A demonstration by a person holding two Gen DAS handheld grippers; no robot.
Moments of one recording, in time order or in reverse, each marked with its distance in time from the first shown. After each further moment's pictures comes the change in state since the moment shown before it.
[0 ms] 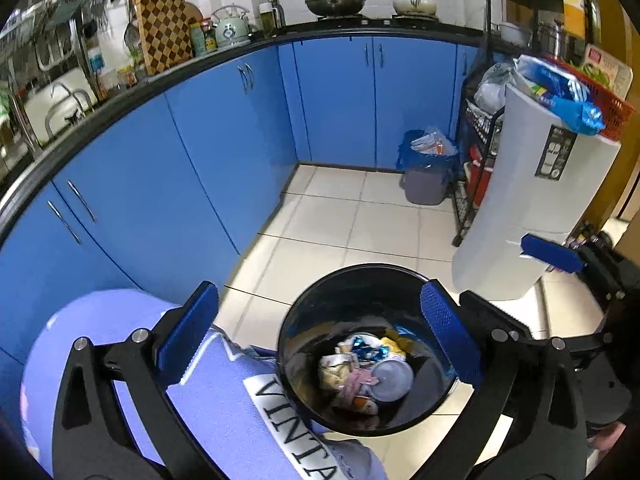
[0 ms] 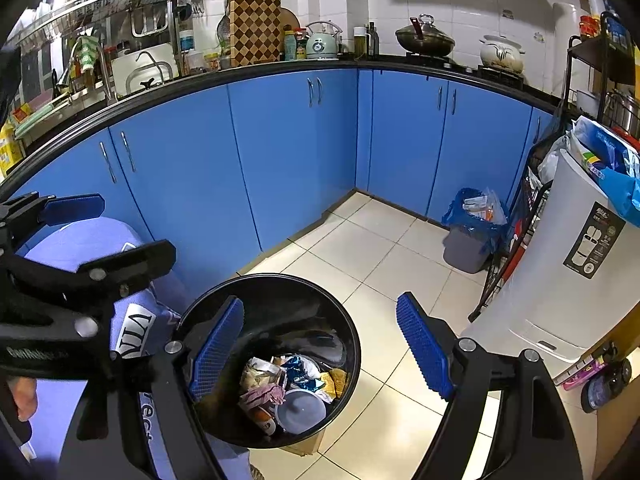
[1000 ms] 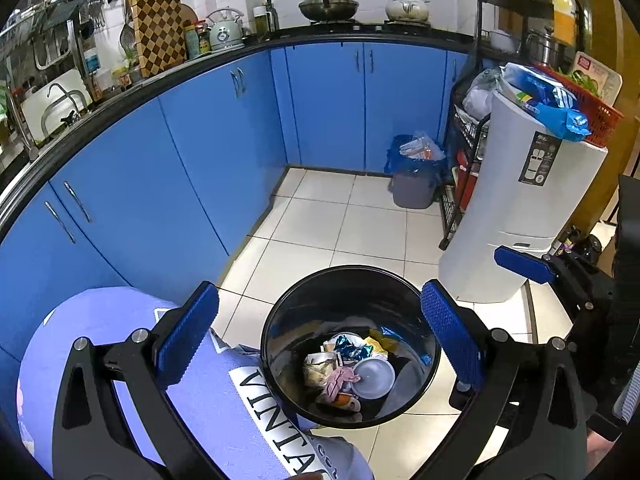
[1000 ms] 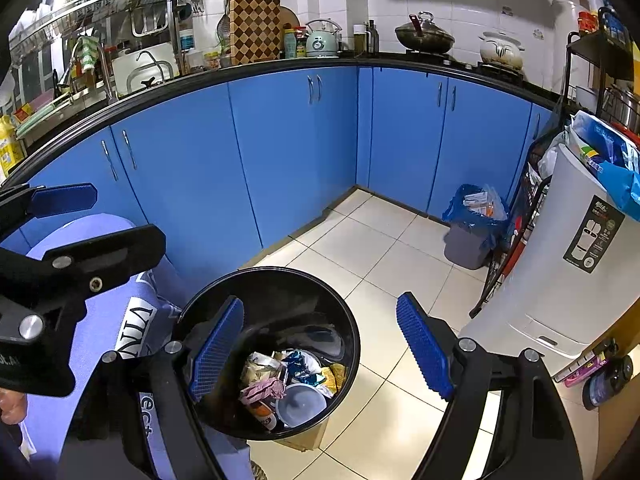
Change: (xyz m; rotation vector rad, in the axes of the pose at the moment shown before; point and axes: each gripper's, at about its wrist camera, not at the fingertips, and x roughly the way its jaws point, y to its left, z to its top) left arm -0.020 -0.012 0.001 0.013 -0.015 -0.019; right arm -0.003 0.000 -0.003 0.007 0.006 0.006
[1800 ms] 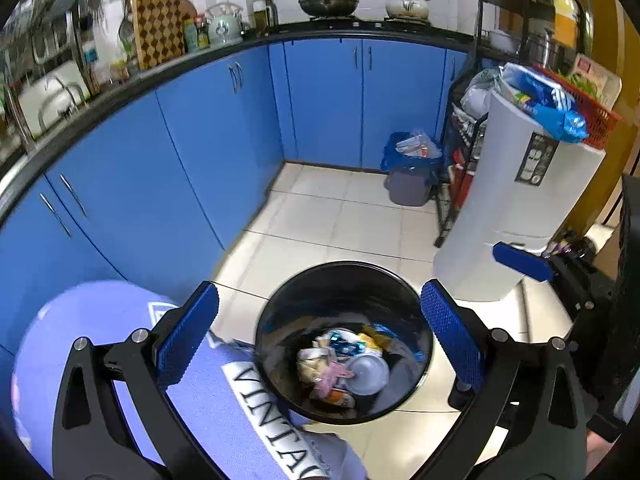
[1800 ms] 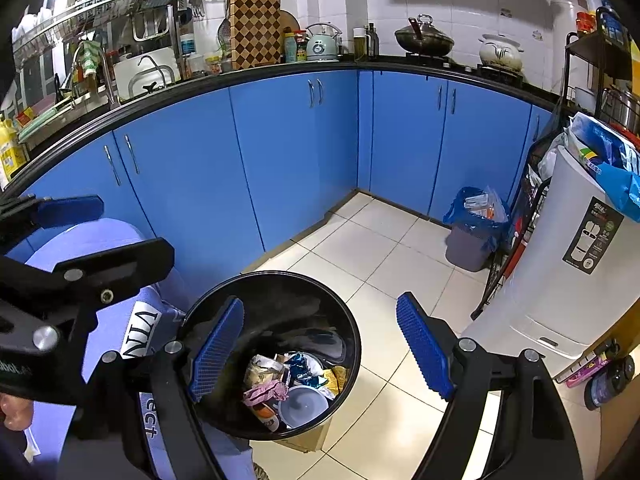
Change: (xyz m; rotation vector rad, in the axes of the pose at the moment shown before) left arm 0.001 0.001 0.001 -0.036 0.026 -0.038; right arm -0.007 -0.002 0.003 0.004 -0.010 0.011
